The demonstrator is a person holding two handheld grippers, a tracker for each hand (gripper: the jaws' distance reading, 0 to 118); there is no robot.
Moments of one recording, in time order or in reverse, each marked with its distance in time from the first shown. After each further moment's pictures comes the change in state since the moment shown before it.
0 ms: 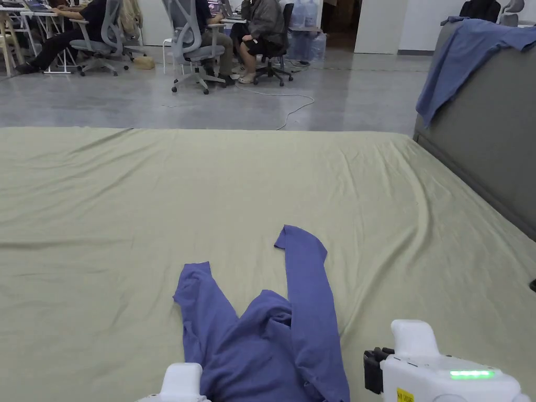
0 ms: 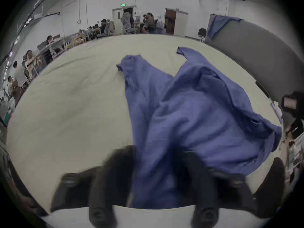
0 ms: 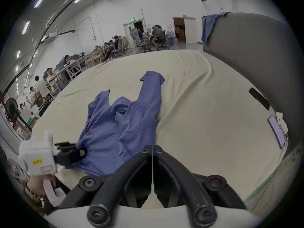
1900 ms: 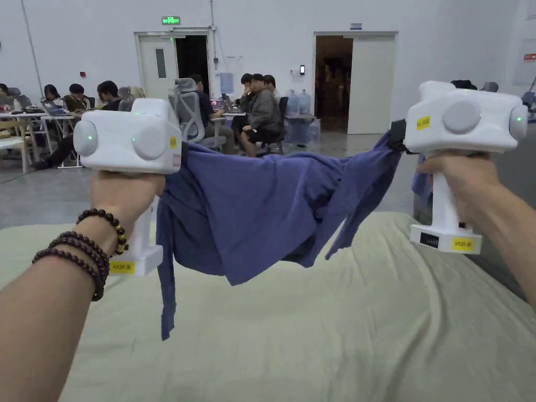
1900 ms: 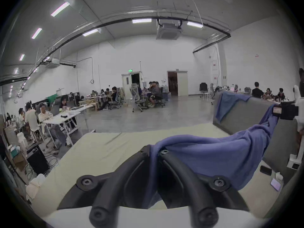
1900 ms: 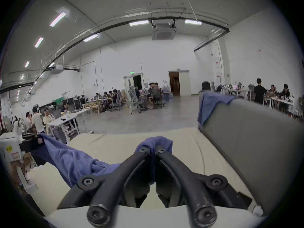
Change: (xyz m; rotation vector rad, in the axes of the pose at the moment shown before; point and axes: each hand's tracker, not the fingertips) left arm -0.006 0.442 0.166 0.596 0.172 -0.156; right arm 0.042 0.406 0.058 0.501 -0.045 -0.019
